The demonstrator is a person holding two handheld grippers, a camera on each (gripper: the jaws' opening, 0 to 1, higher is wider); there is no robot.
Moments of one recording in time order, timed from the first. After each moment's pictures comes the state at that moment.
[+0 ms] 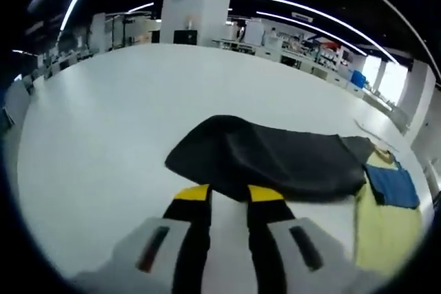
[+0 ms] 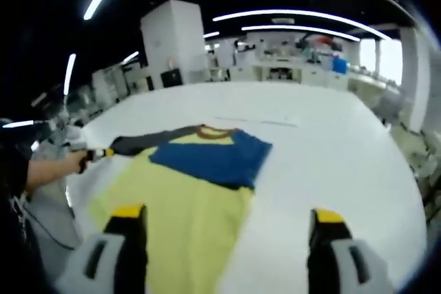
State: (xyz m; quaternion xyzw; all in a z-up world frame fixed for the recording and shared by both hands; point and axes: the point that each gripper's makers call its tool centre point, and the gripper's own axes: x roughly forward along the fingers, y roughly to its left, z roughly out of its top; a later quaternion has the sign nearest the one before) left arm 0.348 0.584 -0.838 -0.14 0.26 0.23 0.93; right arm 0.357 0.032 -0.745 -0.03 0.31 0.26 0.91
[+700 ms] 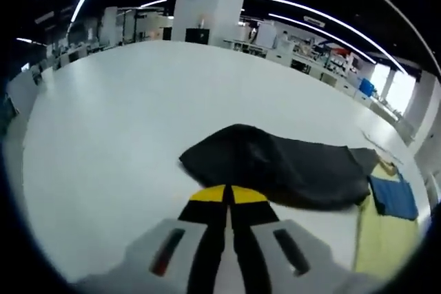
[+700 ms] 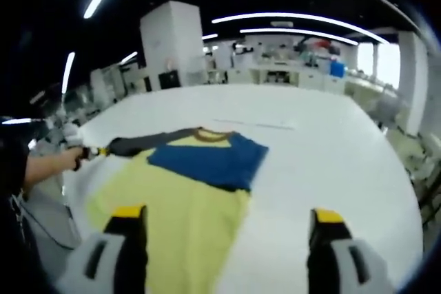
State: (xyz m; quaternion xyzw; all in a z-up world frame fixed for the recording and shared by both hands) left arm 0.336 0.614 -0.832 -0.15 0.27 0.25 0.92; right arm 0.356 0.030 -0.734 -0.03 0.30 0.26 0.92
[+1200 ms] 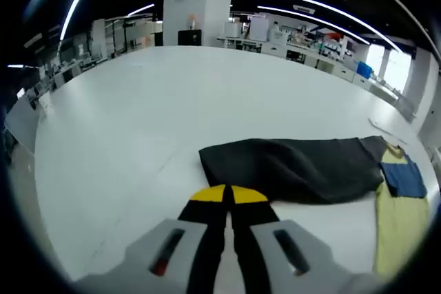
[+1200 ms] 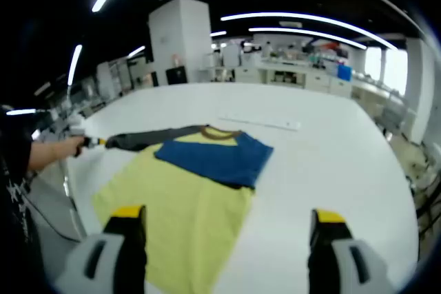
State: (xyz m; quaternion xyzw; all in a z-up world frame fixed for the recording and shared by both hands) left arm 0.322 0.640 -0.818 -0.09 0.30 0.23 0.92; right arm 0.346 0.030 -0.730 -0.05 0.30 0.27 0.91
